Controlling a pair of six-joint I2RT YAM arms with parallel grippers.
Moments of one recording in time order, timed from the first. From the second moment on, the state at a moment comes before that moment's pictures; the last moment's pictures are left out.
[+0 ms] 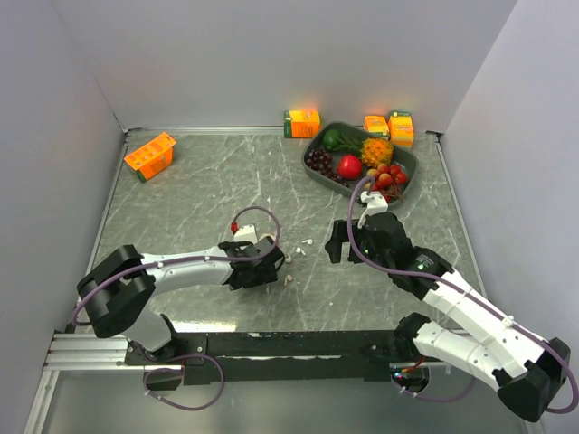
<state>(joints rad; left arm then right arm) -0.97 1.50 0.81 -0.55 -0.40 -1.15 0.68 0.83 0.74 -0.52 0.16 0.46</state>
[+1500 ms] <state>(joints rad) -1.07 0.86 0.29 0.36 -0.13 -0.39 0.68 0.88 0.92 -0.52 -0.17 0.40</state>
